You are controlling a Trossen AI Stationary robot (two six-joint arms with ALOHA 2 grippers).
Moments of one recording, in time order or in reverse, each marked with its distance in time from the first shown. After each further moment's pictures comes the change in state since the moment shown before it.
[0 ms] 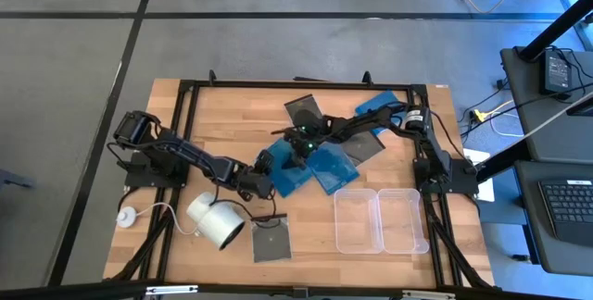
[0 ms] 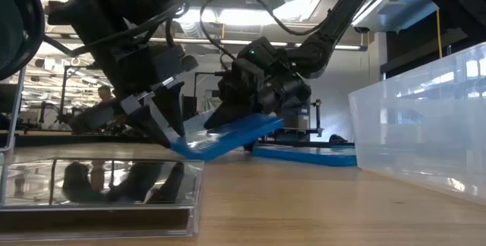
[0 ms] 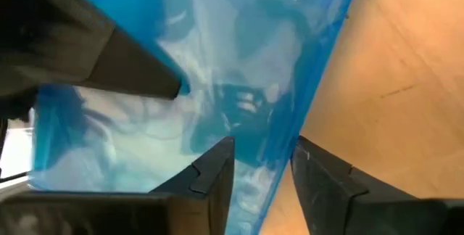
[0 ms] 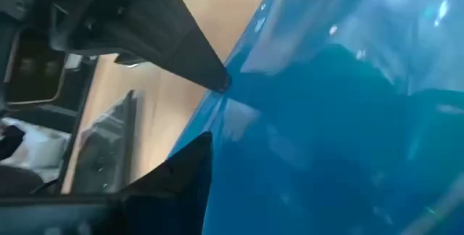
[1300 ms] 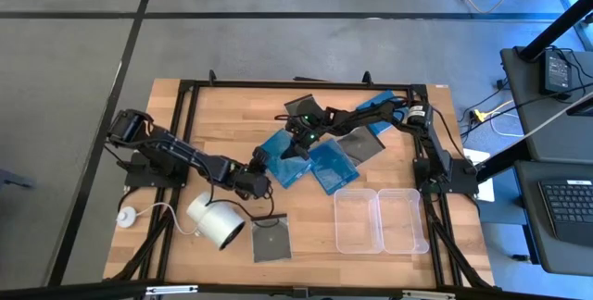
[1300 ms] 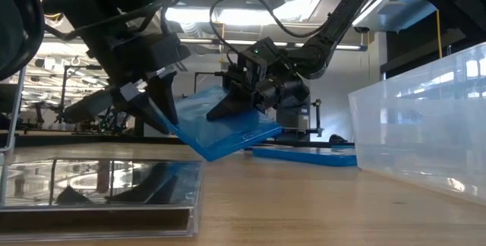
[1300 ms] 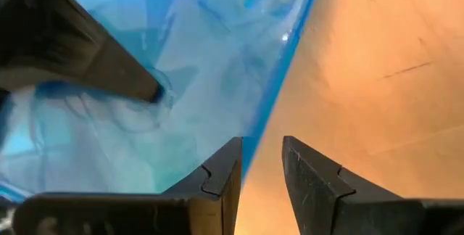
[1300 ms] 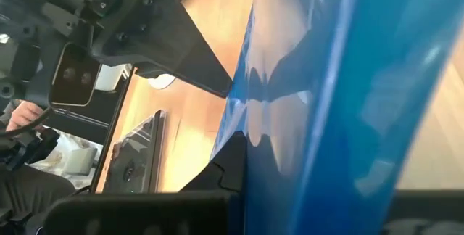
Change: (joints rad) left arm -0.034 -0.062 0.002 -0.106 -0.049 -0.110; right arm -0.077 -0.017 0.003 0.049 -0.097 0.001
